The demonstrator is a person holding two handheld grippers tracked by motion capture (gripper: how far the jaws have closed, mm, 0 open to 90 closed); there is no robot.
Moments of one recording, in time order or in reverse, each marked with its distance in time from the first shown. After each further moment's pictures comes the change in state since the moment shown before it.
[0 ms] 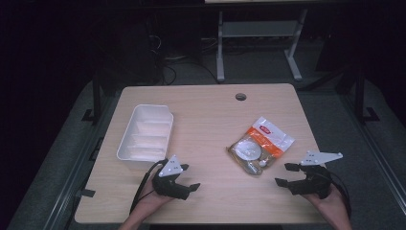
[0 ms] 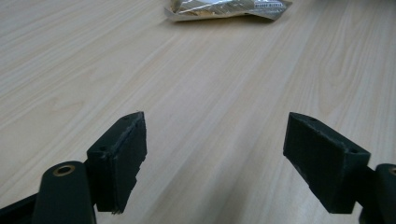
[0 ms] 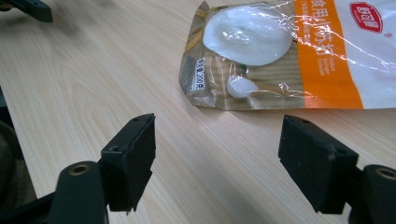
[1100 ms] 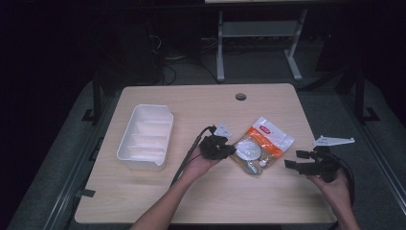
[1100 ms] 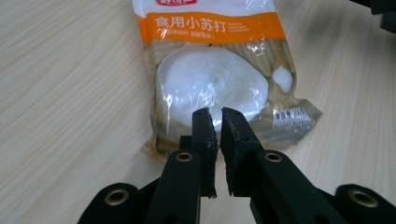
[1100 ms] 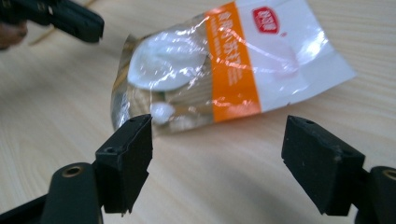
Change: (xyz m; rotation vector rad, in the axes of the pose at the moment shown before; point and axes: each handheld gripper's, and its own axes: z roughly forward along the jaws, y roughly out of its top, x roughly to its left) left arm 0.010 0.123 0.115 0.106 -0.068 -0.012; right arm -0.054 0.008 -0.006 -0.039 -0.070 0.225
